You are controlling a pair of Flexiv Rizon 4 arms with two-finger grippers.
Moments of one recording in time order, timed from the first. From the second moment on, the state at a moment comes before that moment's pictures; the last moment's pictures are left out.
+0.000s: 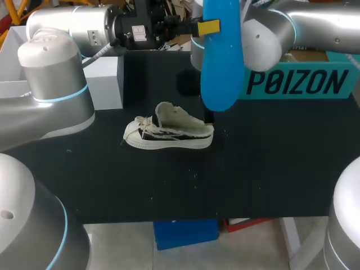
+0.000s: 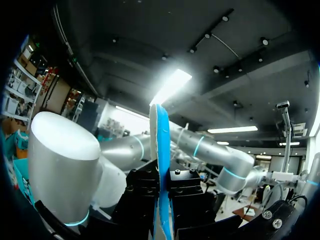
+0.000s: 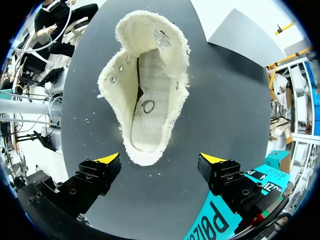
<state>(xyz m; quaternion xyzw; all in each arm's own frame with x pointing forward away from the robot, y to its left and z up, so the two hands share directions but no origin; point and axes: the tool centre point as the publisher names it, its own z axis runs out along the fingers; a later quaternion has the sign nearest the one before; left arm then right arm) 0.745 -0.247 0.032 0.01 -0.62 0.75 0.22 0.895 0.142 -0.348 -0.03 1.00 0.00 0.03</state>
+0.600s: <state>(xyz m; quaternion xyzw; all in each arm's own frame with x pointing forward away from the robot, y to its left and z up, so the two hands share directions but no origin) 0.745 -0.247 0.032 0.01 -0.62 0.75 0.22 0.899 0.151 -0.339 -0.01 0.99 0.12 0.02</state>
